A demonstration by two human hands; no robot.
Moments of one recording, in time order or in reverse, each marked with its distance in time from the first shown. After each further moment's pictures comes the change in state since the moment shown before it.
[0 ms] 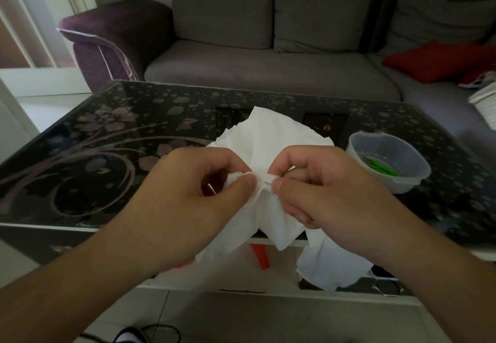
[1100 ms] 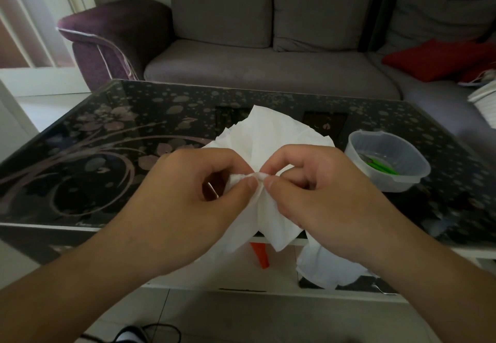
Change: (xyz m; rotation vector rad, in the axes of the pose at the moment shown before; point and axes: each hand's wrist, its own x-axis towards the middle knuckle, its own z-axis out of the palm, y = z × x) left_hand -0.001 -0.003 0.000 0.128 -0.001 0.079; right_hand -0.002 0.003 0.008 -0.110 0.077 -0.074
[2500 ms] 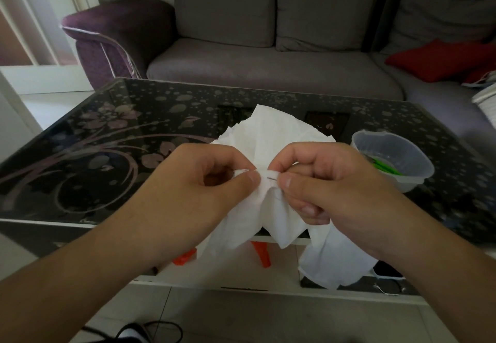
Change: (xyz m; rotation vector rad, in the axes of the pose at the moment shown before) left_hand 0.004 0.004 -0.003 -0.274 -0.070 -0.145; right_hand 0.003 0.006 -0.012 0.343 -0.150 0.031
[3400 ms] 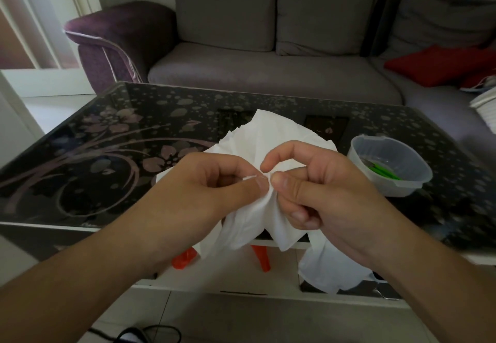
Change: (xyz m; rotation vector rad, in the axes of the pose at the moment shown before) left_hand 0.004 -0.003 0.001 -0.284 -0.139 -0.105; right_hand 0.005 0.012 0.007 0.255 -0.041 -0.054
